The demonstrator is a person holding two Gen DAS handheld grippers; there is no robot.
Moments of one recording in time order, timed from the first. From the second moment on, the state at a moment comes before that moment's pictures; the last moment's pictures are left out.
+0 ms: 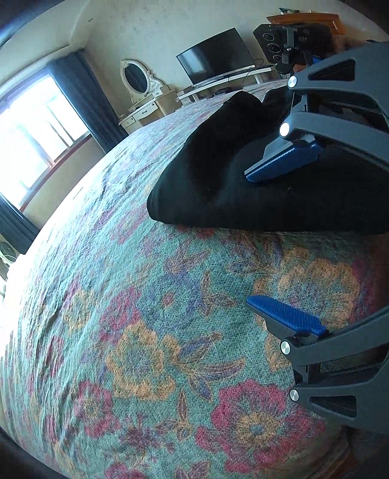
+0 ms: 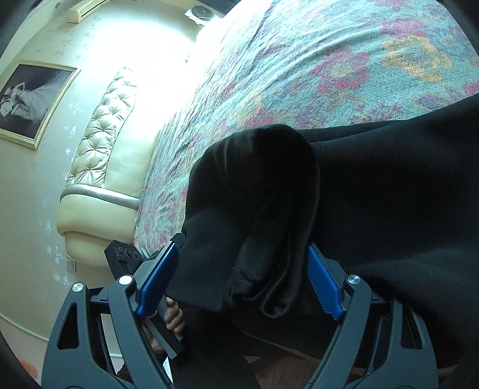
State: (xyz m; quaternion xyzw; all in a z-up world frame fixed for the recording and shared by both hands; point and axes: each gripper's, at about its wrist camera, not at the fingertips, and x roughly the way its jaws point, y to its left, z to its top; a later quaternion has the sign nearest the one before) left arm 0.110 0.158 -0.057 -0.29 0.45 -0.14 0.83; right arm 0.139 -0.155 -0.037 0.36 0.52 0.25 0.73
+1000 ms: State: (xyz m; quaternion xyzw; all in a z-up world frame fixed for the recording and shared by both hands) left arm 0.100 0.084 -0.027 -0.27 0.46 -0.25 0.81; right arm 0.079 -0.312 0.013 0.31 0.47 0.16 0.81
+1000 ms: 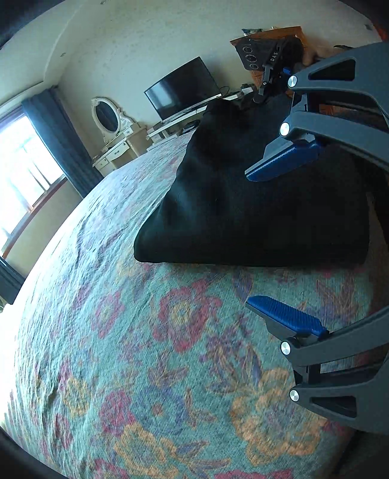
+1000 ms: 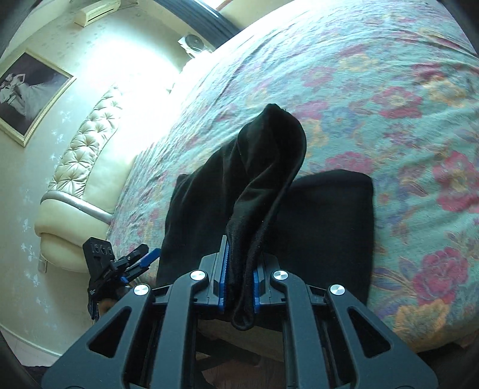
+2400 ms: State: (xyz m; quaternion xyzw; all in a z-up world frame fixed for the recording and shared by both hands) left arm 0.070 0.084 -0.080 -0.44 0.52 -0.30 0.67; right arm 0.024 -0.369 -0.098 0.47 0.47 0.18 0.72
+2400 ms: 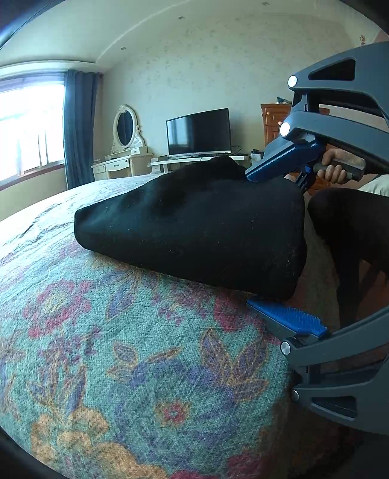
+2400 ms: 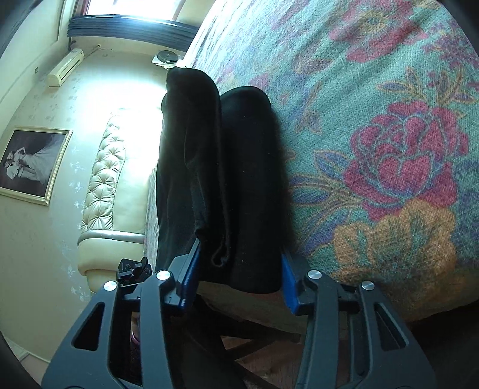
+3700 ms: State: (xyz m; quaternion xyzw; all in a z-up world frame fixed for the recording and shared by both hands) left arm 0.073 0.117 -0.044 -0.36 0.44 -0.34 0.75; right arm 0.040 -0.379 -0.067 0.47 0.45 0.20 0.74
